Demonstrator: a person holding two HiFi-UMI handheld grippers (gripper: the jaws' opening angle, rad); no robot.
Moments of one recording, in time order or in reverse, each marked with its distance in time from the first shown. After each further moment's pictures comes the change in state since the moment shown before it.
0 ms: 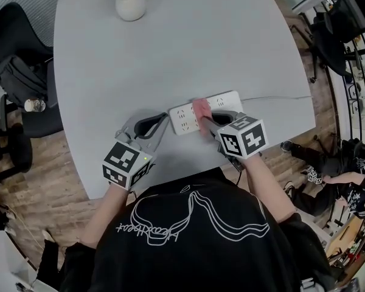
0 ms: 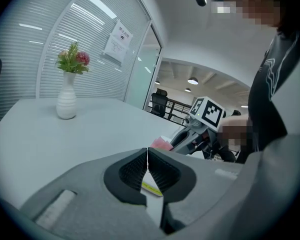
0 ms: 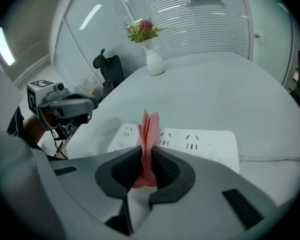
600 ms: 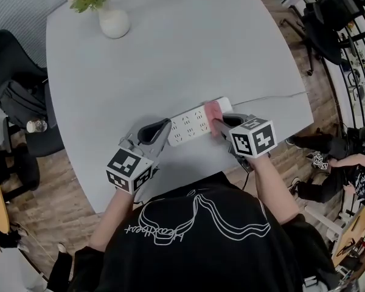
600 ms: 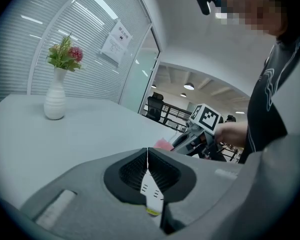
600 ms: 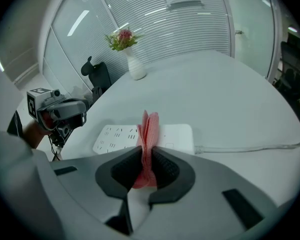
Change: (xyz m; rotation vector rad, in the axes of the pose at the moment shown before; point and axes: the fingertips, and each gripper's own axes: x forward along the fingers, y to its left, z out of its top) left arm 0.033 -0.011 0.020 -0.031 -0.050 -0.071; right arm -0.033 -0.057 -0.011 0.106 -0.023 -0.070
